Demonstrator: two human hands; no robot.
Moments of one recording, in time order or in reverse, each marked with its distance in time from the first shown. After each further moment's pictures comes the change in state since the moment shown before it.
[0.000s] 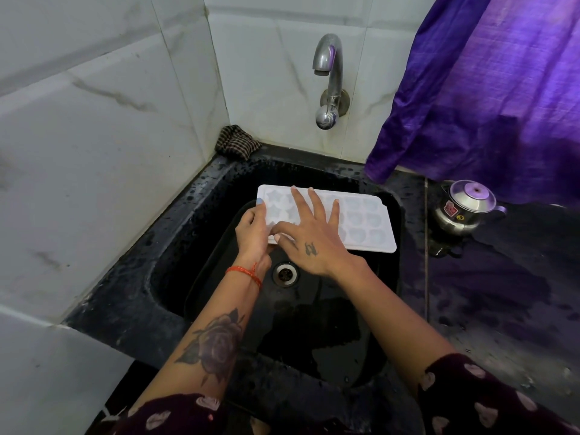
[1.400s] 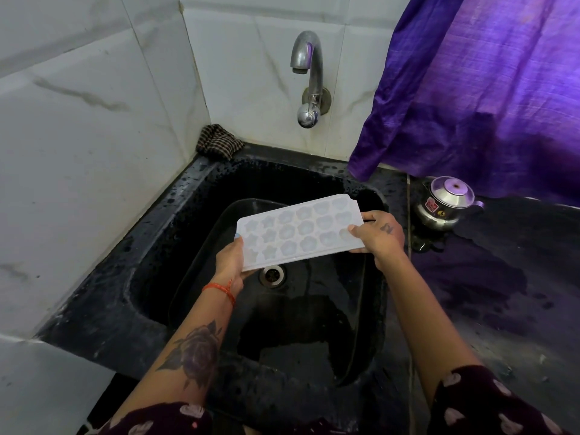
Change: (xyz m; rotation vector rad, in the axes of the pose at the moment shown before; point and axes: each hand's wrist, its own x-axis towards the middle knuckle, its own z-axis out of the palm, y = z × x) left_hand 0.020 -0.033 -0.031 0.173 0.012 -0.303; right_hand -0.028 0.099 -0.019 0.860 0.357 0.894
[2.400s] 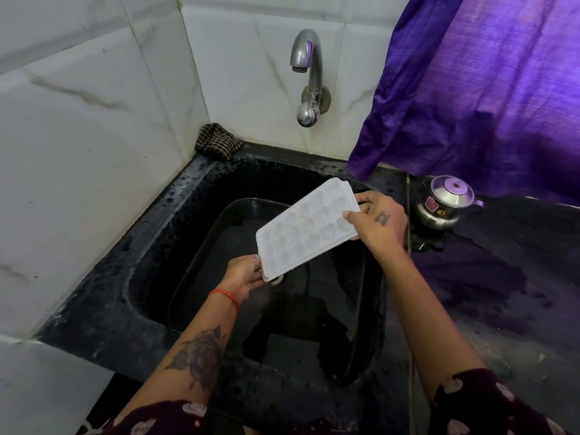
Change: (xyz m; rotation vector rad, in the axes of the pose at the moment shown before) left_hand 0.005 -0.022 0.005 0.169 -0.118 -0.072; right_hand -0.017 -0.026 -0.001 -0.171 0.100 -0.278
